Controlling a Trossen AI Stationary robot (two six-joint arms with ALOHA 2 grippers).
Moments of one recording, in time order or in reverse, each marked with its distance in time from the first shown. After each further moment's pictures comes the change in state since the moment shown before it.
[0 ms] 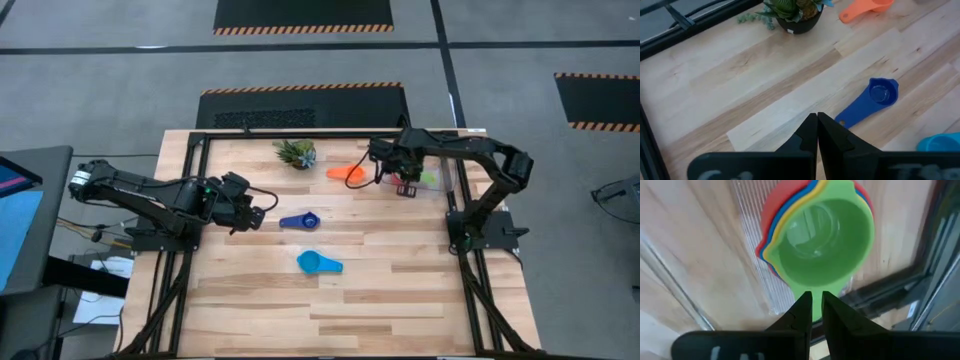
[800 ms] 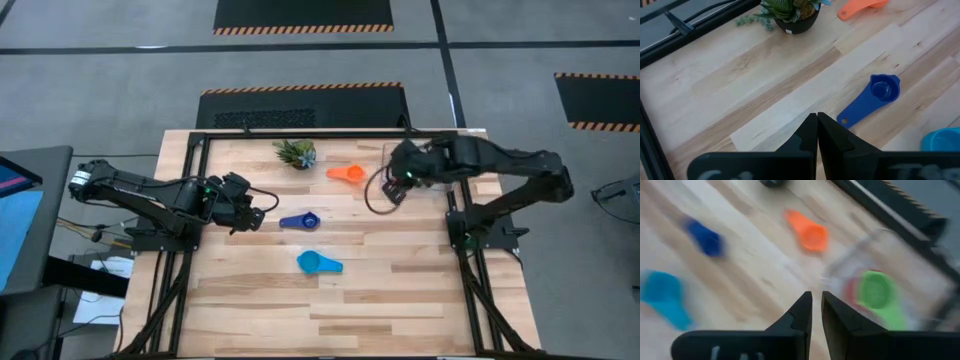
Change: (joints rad) left arm 0.000 0.000 0.000 0.000 0.003 0.044; right arm 0.472 -0.346 0.315 0.017 0.008 0.865
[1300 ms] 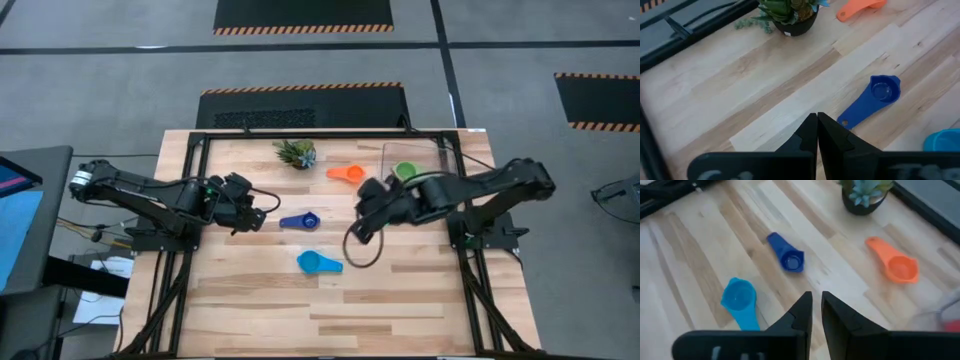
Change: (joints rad) left arm 0.000 0.014 0.000 0.017 -0.010 0.018; right arm 0.273 0.198 -0.001 0.337 0.088 0.048
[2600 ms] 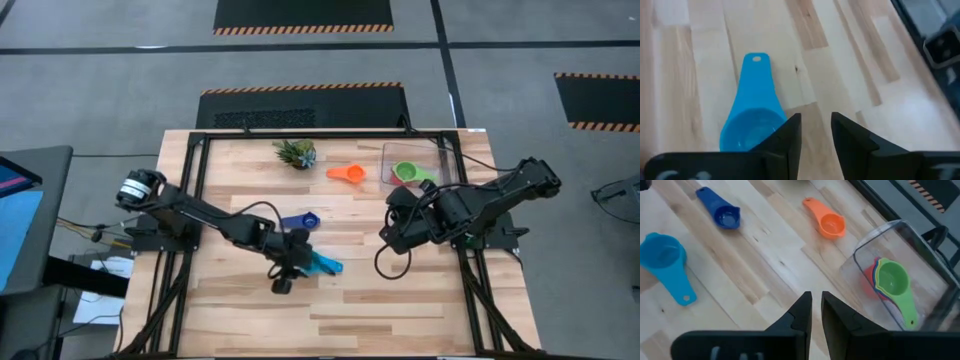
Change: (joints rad) left arm -0.067 0.490 -0.005 0.858 0.743 0.962; right arm 0.153 -0.063 -0.020 -0.470 0.176 0.262
